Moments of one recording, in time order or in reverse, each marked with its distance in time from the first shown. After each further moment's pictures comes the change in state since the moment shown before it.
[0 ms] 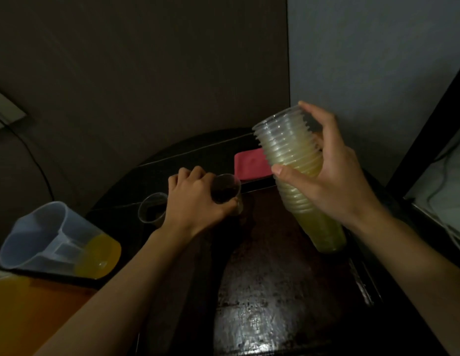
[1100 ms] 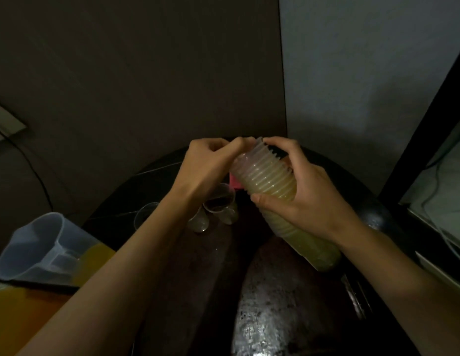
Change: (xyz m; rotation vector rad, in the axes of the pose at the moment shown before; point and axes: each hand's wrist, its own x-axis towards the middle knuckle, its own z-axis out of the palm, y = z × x) left_hand 0.028 0.074 -0.083 -1.013 -0.118 -0.224; right_hand 0.000 0.000 0.004 -0.092 -0.185 0.024
